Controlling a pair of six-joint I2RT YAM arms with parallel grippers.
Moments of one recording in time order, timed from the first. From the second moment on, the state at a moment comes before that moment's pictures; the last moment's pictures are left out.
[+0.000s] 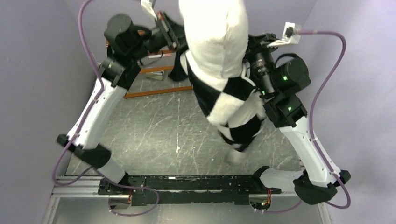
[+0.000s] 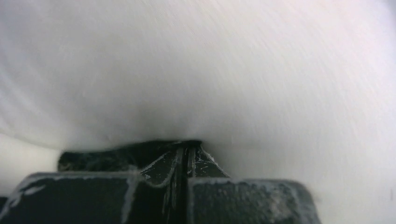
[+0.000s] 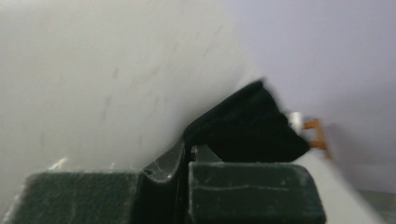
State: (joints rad) left arm -0.57 1.53 1.95 -0.18 0.49 -1.03; right arm 0.64 1.20 1.67 -0.05 0.27 0.37
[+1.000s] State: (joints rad) left arm -0.42 1.49 1.99 -0.27 0.43 -0.85; right arm 0.62 1.17 1.46 0.11 -0.11 0.64
